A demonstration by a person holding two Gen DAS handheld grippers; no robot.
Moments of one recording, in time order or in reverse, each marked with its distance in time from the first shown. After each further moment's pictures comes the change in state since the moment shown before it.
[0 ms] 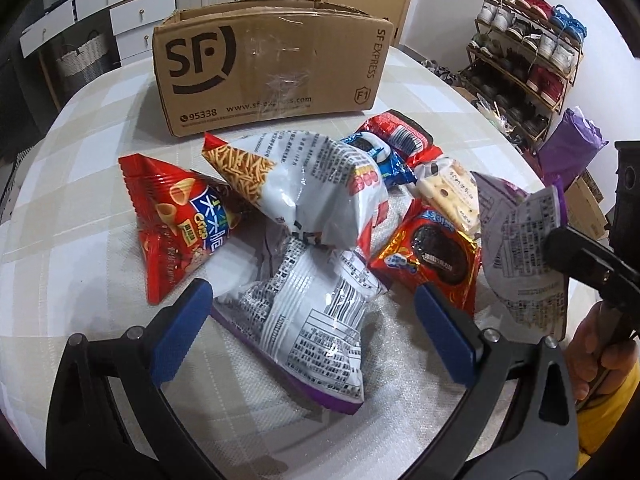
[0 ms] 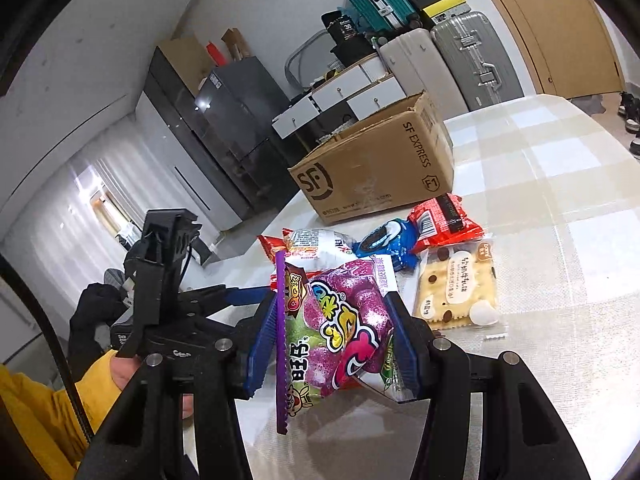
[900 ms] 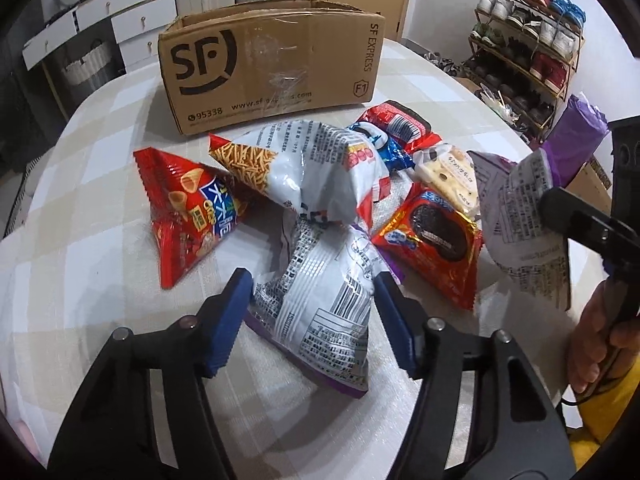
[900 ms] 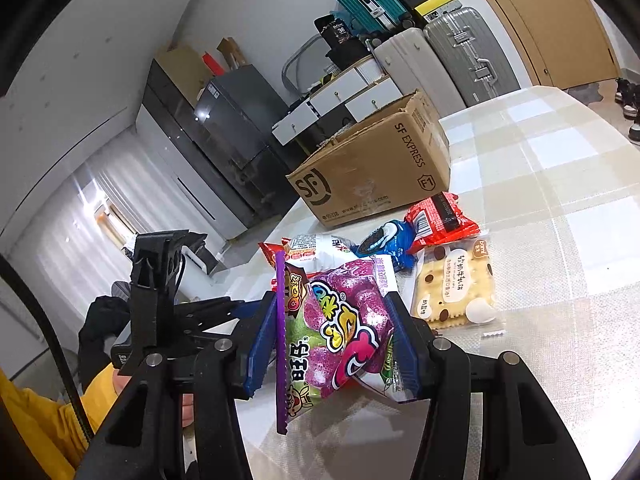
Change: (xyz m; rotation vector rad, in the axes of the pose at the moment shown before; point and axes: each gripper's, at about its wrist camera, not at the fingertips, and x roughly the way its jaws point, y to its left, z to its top) left arm -0.011 -0.007 -0.011 0.029 0.003 0.040; right arm -0.001 -0.008 0.000 0.048 -0.013 0.019
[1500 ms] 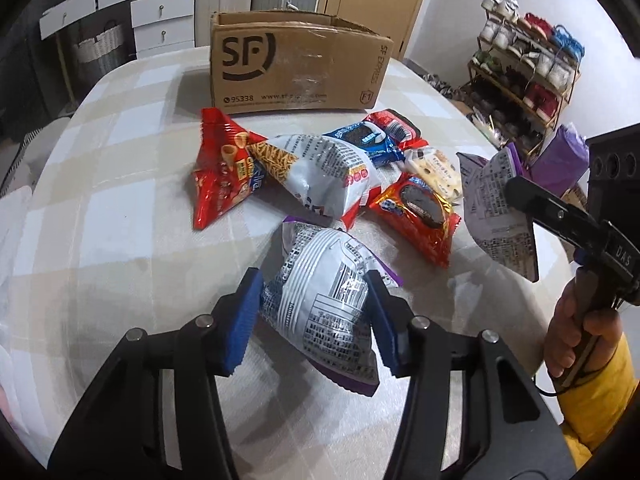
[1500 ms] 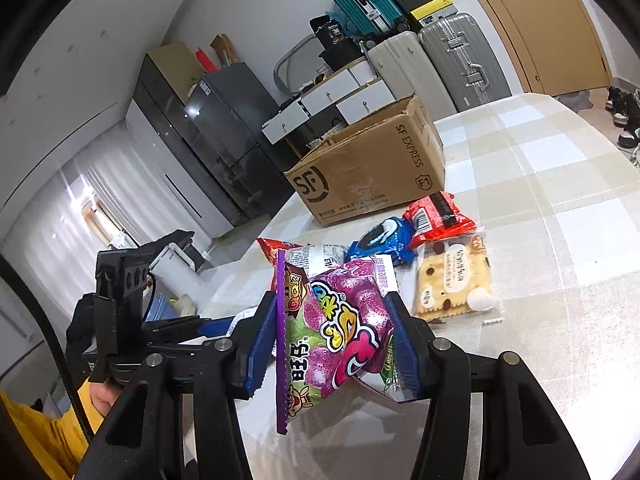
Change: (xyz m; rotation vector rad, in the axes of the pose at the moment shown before) left arm -0.050 0.028 -0.043 -0.099 -0.045 -0.071; right arm -0.006 0.025 -0.006 -0.025 0.001 -0.062
